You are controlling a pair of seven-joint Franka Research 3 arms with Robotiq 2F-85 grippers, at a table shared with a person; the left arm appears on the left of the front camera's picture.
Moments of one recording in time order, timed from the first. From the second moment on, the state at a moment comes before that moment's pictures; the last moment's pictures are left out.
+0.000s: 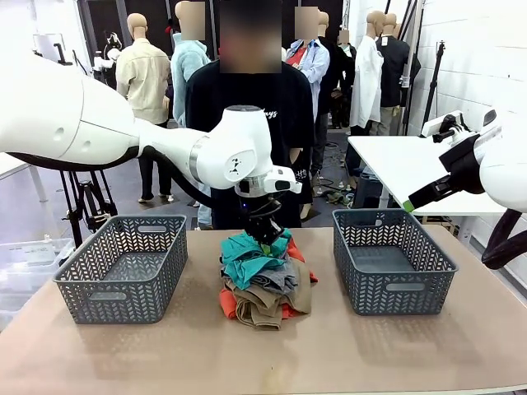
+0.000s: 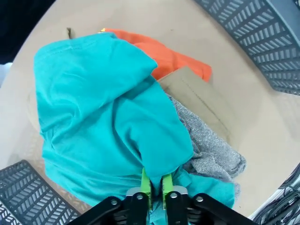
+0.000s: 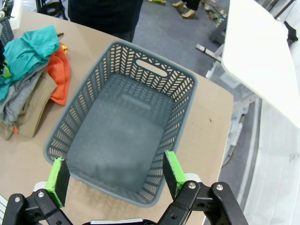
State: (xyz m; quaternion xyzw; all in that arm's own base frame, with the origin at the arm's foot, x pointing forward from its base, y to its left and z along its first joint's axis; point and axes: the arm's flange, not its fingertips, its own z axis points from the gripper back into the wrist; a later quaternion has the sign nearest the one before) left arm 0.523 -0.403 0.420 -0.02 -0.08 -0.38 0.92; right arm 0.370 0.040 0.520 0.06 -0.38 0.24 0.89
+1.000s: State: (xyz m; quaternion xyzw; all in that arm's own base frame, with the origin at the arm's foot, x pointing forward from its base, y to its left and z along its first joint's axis) left arm 0.503 -0.385 0.532 0.03 -0.15 -0.36 0.92; right arm 0.370 0.040 0.521 0.06 -0.38 0.24 0.89
